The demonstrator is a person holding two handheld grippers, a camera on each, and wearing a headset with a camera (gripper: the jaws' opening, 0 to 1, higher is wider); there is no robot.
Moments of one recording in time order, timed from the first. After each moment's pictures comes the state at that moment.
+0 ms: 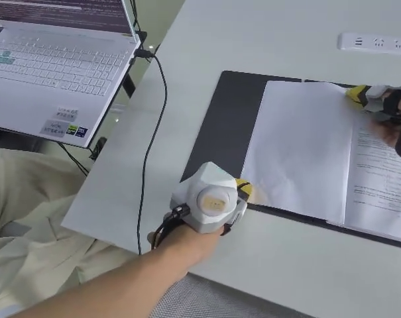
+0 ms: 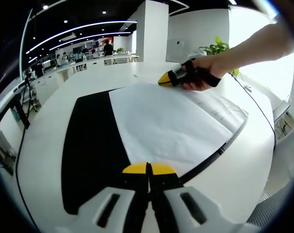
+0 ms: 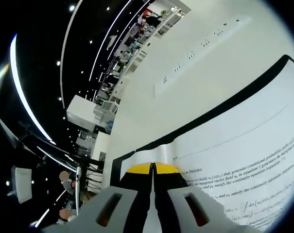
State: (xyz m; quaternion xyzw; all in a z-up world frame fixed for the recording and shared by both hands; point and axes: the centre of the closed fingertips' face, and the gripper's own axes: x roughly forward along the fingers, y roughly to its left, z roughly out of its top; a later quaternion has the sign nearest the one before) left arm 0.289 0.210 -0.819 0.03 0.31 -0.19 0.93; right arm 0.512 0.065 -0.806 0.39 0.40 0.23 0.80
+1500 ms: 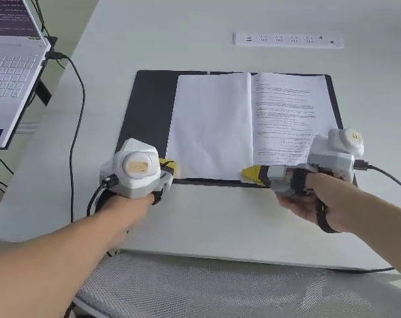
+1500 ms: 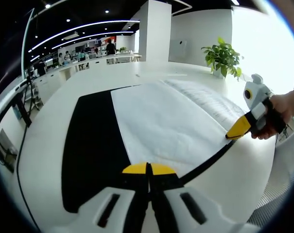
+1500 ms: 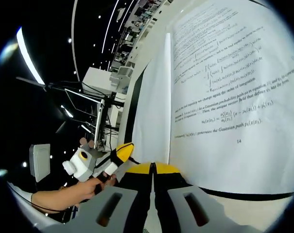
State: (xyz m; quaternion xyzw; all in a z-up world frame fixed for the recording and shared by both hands) left arm 0.287 0.210 -0.816 0.03 0.31 -0.18 0.93; right arm 0.251 0.071 -0.811 0.39 0.48 0.34 0.71
